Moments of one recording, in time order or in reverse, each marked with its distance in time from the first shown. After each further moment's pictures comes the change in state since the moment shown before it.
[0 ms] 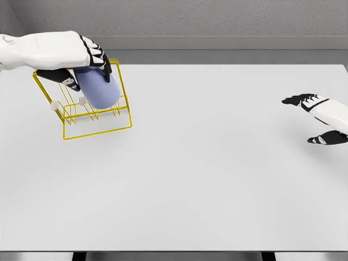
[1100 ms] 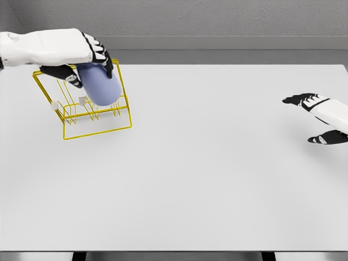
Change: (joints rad) left arm 0.009 -0.041 0.011 0.052 -0.009 0.000 0.000; right arm 0.000 0.000 -0.003 0.000 0.000 0.000 -0.001
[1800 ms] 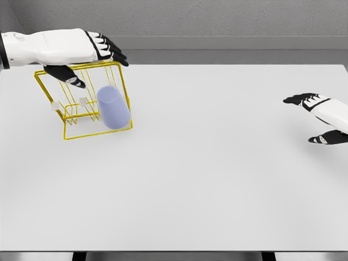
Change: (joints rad) left arm 0.009 -0.024 0.004 0.023 0.005 0.000 0.003; right arm 0.002 -0.001 -0.003 0.001 0.000 0.000 0.000
